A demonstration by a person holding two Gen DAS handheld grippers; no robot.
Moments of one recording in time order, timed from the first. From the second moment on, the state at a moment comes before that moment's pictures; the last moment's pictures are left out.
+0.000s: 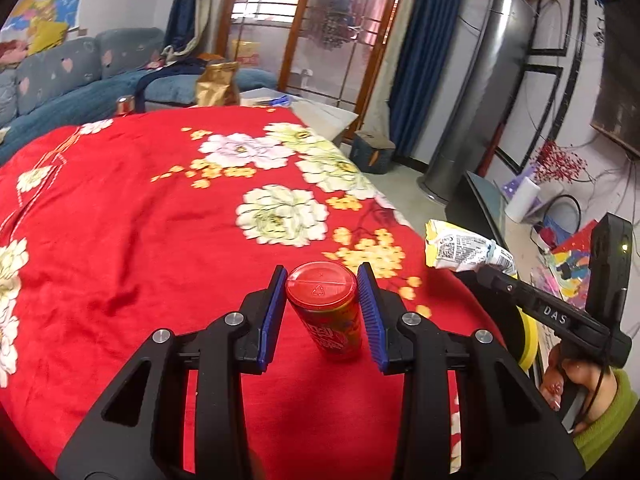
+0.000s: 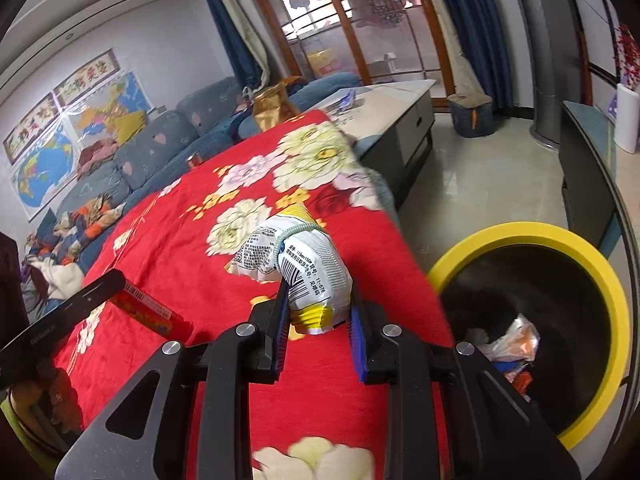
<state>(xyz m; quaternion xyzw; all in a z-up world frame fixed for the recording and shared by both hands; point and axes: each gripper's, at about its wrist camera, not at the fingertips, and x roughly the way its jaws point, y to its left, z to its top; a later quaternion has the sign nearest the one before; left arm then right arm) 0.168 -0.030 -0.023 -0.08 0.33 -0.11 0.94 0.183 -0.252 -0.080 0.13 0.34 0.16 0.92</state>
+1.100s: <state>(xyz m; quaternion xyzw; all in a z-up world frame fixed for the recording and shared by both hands) 0.178 -0.177 -0.006 0.02 0.31 -0.23 0.92 0.157 -0.394 -0.104 0.20 0.32 0.03 0.93</state>
